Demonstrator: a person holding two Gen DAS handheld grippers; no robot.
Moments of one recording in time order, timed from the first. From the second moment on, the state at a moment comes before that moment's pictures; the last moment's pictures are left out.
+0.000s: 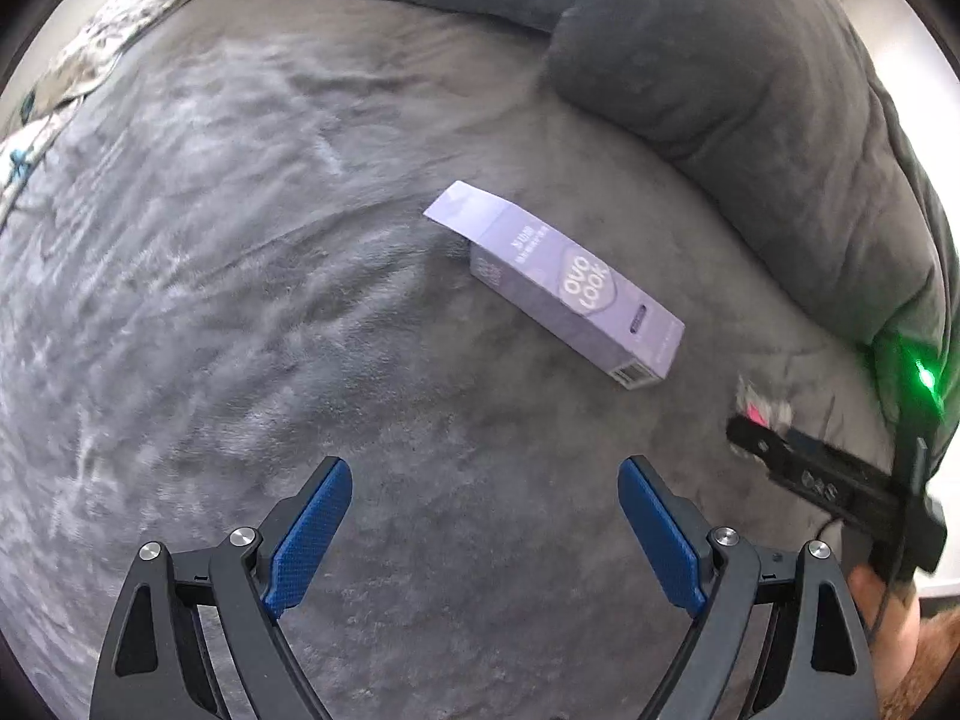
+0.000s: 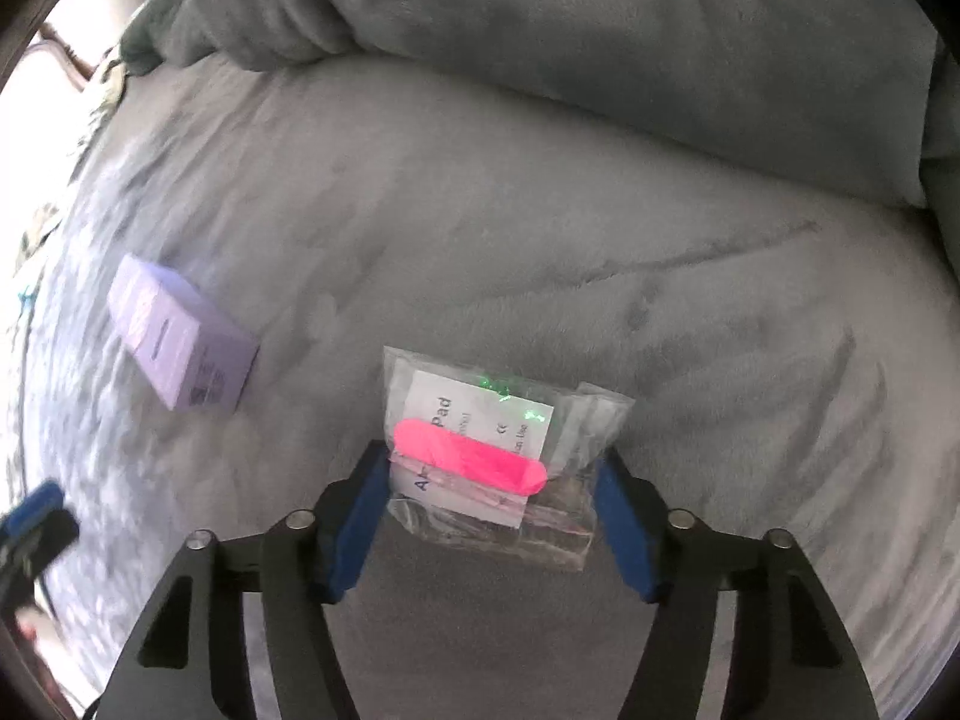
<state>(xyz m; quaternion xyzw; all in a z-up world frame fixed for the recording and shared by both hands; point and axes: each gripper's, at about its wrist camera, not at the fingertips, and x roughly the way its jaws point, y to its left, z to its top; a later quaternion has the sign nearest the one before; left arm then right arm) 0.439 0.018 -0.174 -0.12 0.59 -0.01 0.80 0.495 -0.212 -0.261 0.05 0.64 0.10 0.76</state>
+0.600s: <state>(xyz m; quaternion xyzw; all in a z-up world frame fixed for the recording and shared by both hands) 0.495 -0.004 -0.192 -0.22 0.60 0.03 0.77 0.451 -0.238 -0.200 0.08 0.60 0.18 0.78</state>
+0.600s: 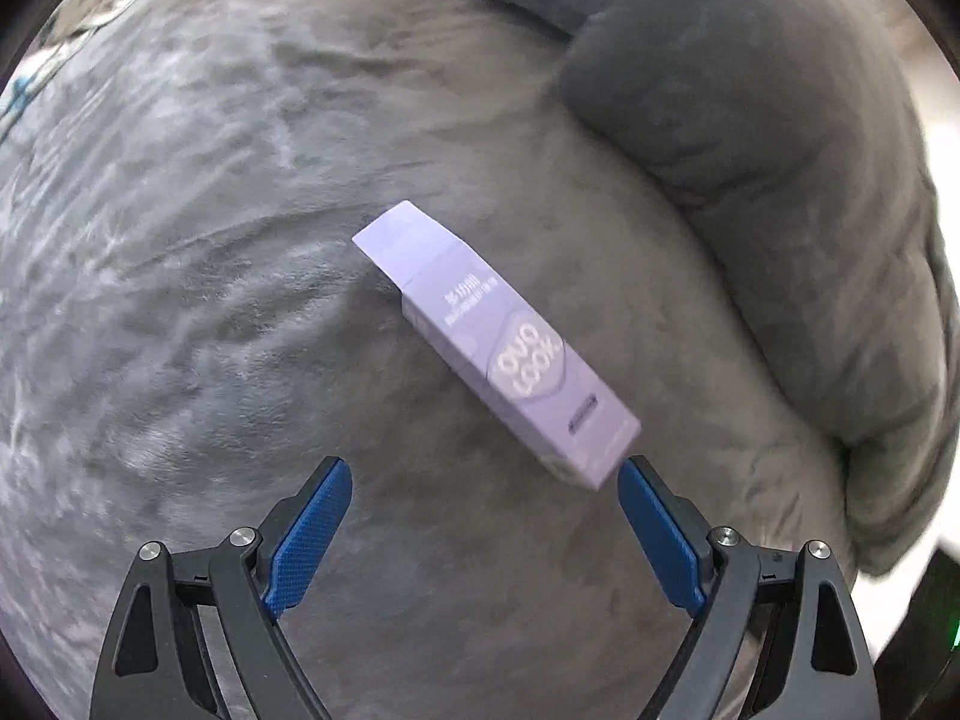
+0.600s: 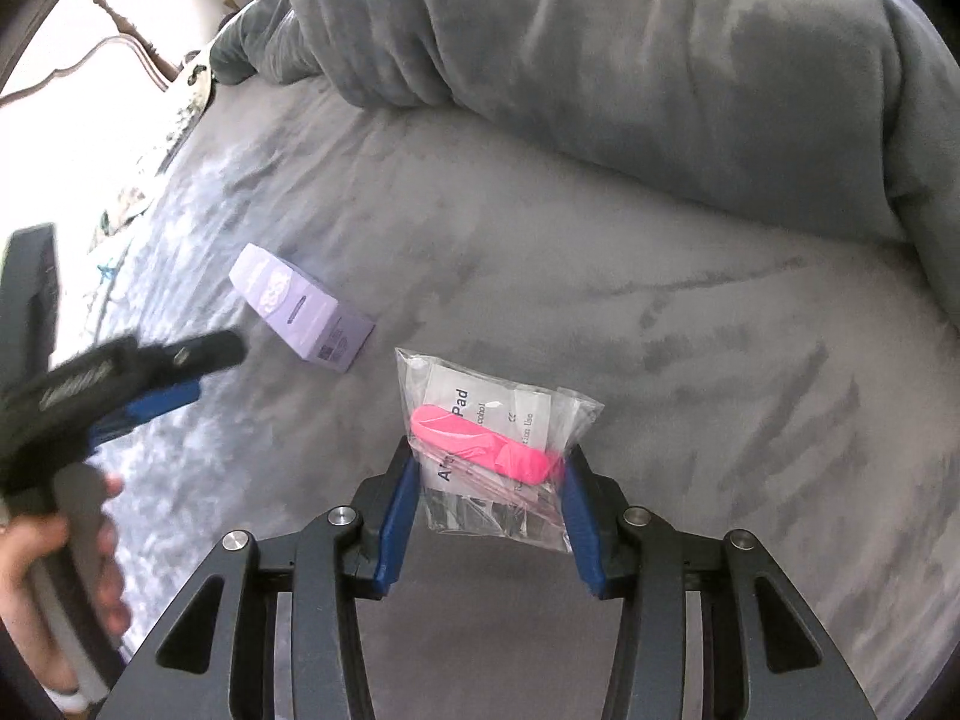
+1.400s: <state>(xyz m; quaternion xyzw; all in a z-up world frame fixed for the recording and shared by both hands) 0.566 -0.043 -0.240 -0.21 0.64 0.11 0.73 0.445 -0.248 -0.206 0.10 0.61 0.21 0.76</state>
